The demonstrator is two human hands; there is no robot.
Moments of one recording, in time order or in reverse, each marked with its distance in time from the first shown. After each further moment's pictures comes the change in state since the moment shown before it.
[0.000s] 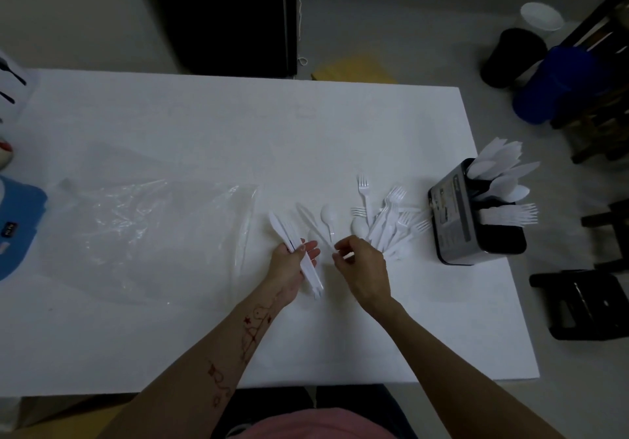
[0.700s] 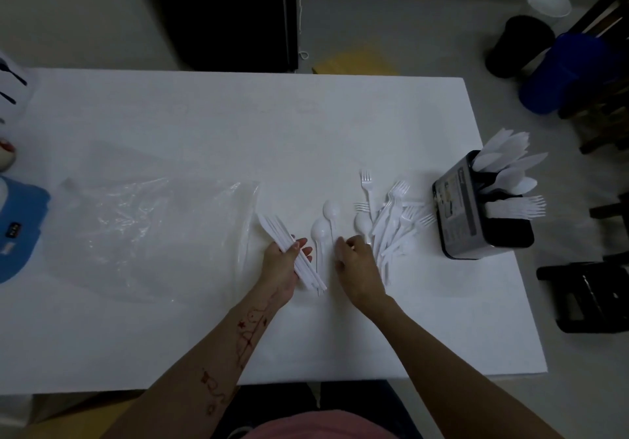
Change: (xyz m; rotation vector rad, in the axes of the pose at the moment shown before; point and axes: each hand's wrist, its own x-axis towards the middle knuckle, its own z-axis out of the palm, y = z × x) left_hand 0.001 -0.002 -0.014 -0.031 0.087 0.030; right_hand 0.001 0.015 0.030 -0.310 -0.039 -0.158
